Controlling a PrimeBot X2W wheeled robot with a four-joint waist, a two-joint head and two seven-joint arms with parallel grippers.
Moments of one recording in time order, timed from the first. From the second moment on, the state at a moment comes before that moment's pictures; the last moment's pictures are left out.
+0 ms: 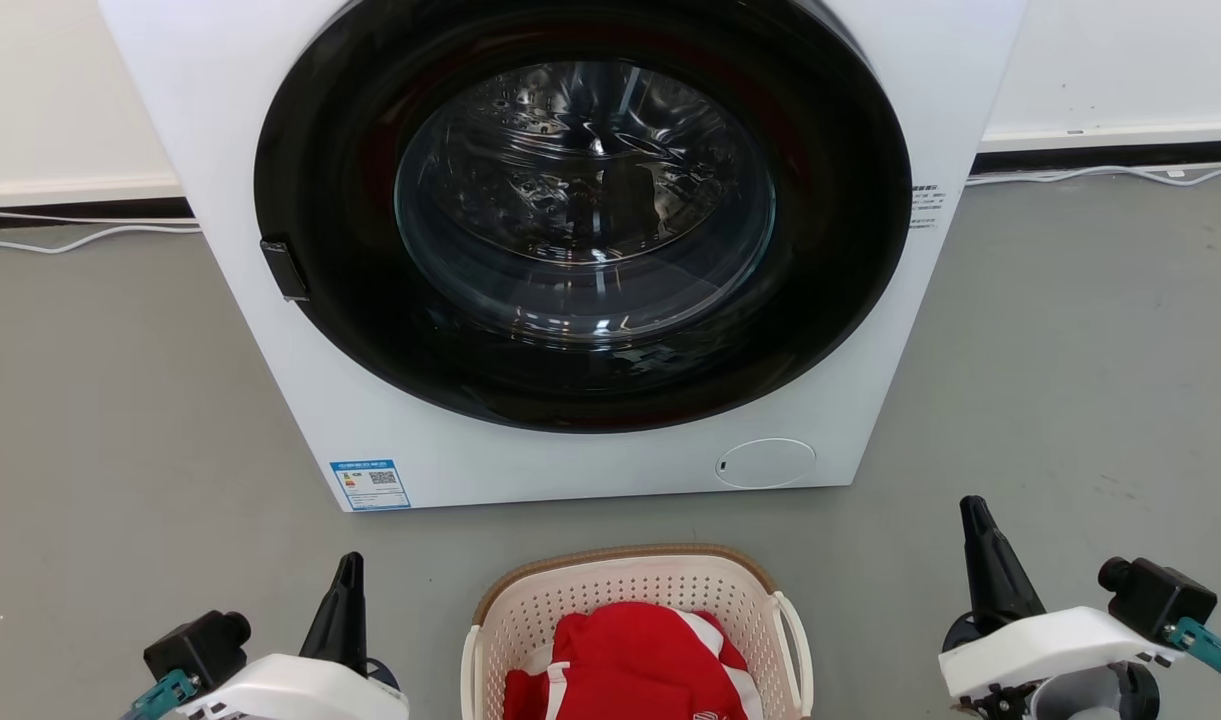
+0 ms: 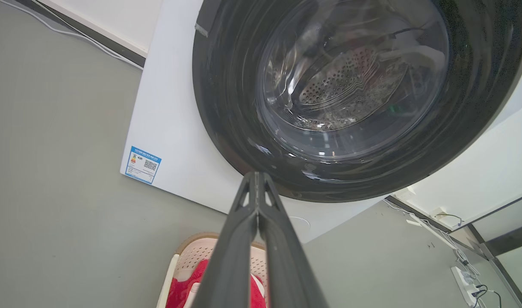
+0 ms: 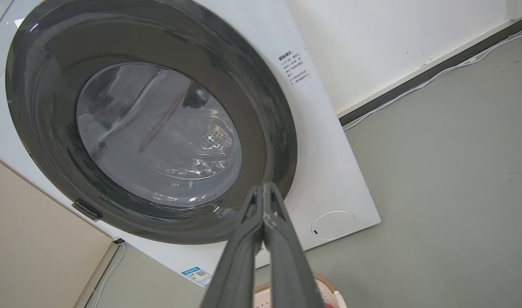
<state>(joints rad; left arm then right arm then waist) -0.03 0.03 -0.01 0.35 -0.62 -0.08 -0.16 -0.08 -0.07 0.00 0.36 0.58 0.12 -0.16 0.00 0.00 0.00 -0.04</state>
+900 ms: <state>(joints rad) -0.03 0.03 0.01 0.33 -0.89 -0.09 -0.08 -0.08 -0.06 -0.04 0.33 0.87 0.12 -0.09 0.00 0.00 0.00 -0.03</state>
